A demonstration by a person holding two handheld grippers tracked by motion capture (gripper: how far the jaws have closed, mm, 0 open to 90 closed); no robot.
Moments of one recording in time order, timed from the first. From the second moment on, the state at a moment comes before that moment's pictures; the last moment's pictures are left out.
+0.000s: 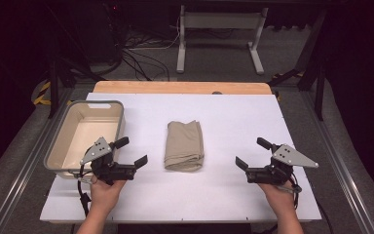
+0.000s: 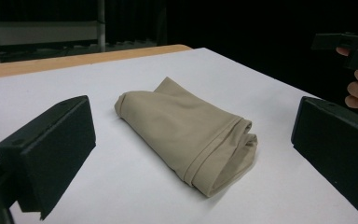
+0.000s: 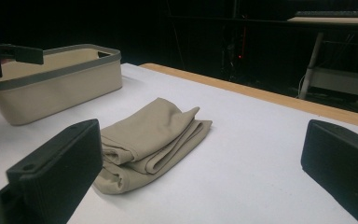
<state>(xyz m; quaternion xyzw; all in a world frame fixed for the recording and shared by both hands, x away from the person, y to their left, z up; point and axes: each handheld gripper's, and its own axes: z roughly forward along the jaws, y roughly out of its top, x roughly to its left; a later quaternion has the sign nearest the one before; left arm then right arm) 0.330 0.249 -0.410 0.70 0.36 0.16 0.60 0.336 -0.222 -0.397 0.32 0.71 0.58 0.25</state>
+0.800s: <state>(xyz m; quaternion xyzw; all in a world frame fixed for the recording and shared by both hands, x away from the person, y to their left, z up) 0.367 0.224 -0.397 0.70 0.41 0.06 0.59 0.333 -0.228 -0.392 0.32 0.70 0.59 0.25</state>
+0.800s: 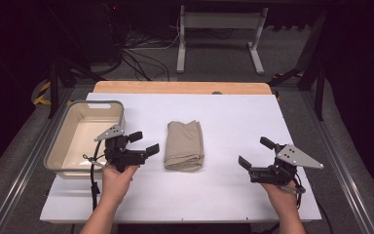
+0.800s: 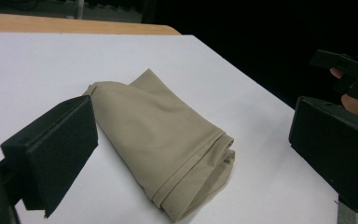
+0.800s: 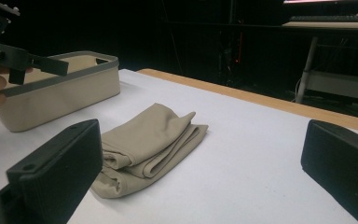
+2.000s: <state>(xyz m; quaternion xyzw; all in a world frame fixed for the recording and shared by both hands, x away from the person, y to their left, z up) 0.424 0.189 -0.424 0.70 0.50 -0.05 0.50 0.330 -0.241 -0.388 0.33 0.68 0.59 0.27</state>
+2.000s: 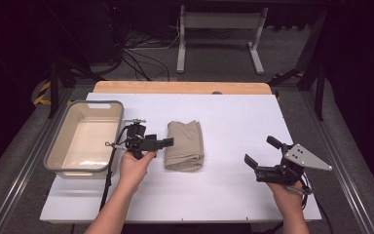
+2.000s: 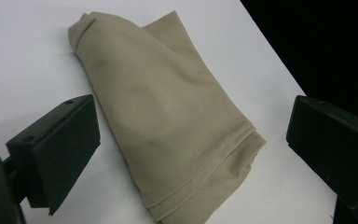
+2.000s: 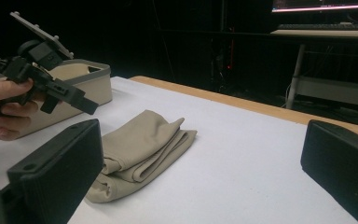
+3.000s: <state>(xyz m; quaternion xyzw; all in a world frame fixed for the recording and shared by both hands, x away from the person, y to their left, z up) 0.453 0.158 -0.458 0.70 0.55 -0.09 0.45 0.331 -0.227 -0.390 0.32 0.70 0.59 0.26</state>
